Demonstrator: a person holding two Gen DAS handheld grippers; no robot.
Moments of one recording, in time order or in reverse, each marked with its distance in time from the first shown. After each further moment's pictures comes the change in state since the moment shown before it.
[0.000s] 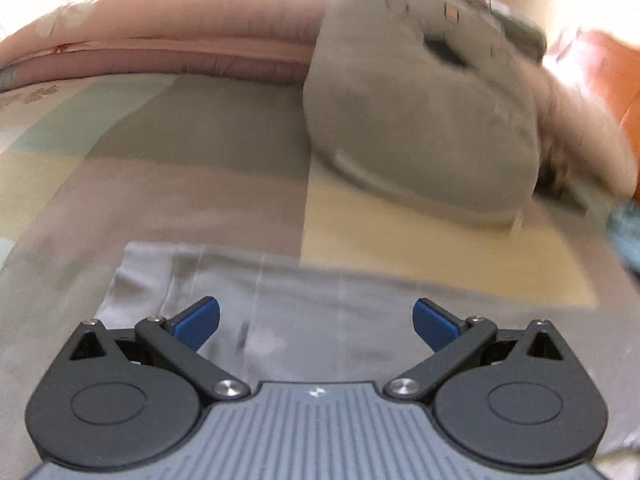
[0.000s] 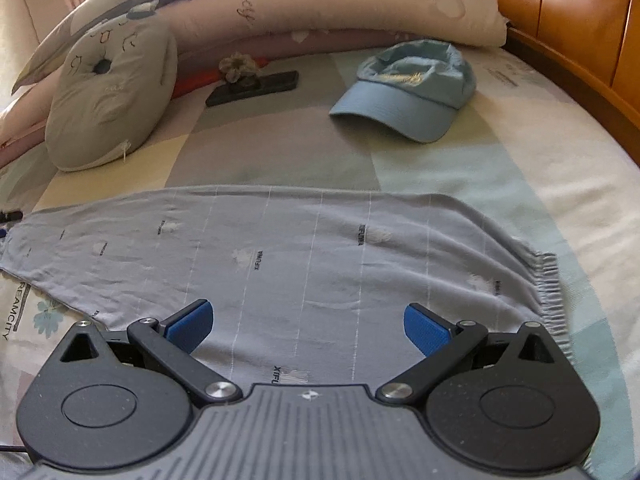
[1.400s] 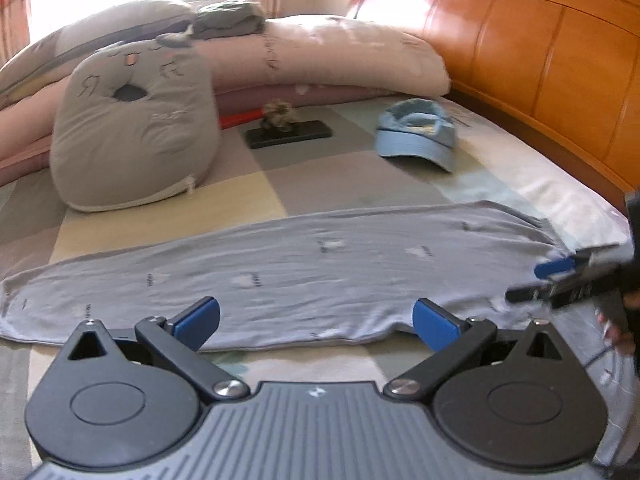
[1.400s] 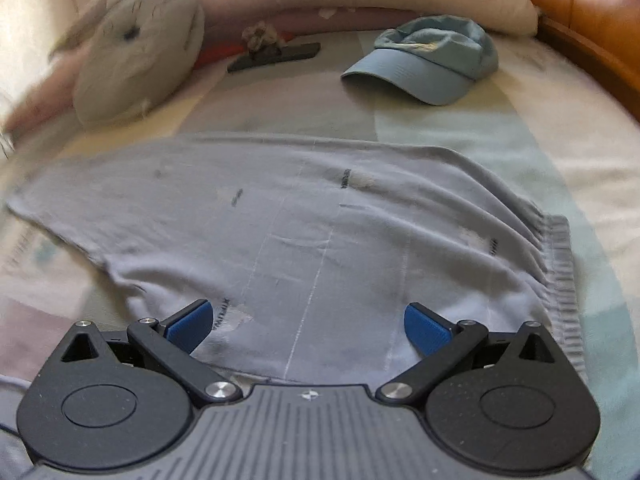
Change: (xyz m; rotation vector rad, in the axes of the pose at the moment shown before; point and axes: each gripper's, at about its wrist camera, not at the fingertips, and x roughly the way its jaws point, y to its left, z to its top) left arm -0.162 -0.281 -0.093 0.390 -0.029 -0.261; right arm 0.008 -0.055 -0.036 -0.070 0.008 0.146
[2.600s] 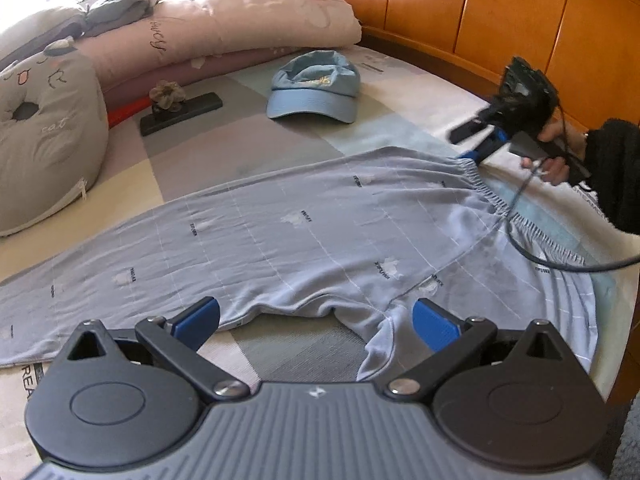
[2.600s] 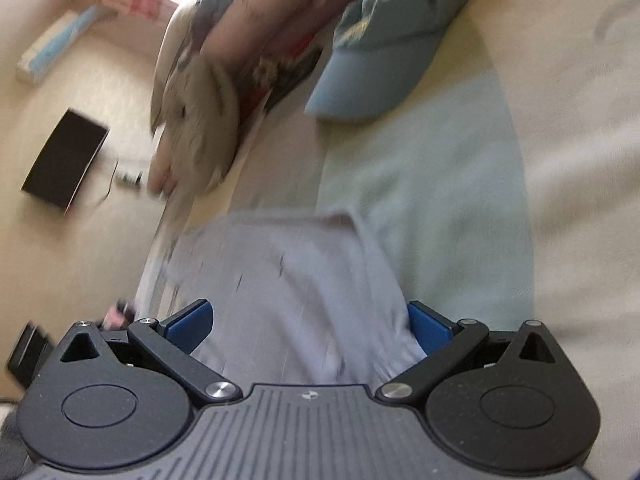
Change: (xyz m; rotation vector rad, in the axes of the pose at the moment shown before) left arm 0.021 -0.091 0.002 0.135 0.123 -0.116; right arm 0.051 -0.208 0.083 0.251 0.223 0.662
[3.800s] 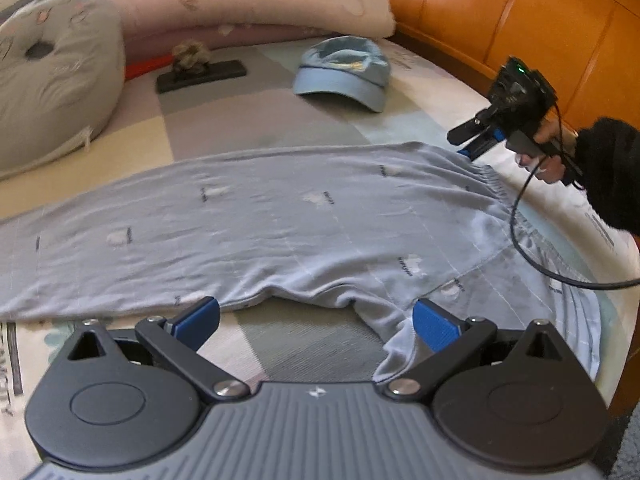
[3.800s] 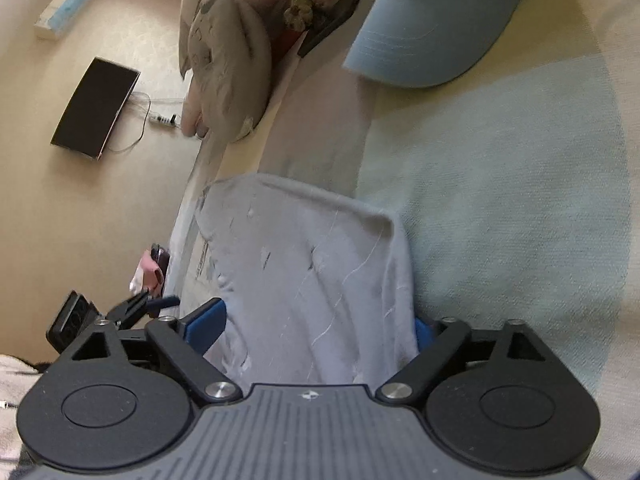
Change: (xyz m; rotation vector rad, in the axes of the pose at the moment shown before) left arm 0.027 0.028 -0.009 -0.149 0.040 -0.027; right arm 0.044 -0.004 0.046 -0.035 0.193 0.114
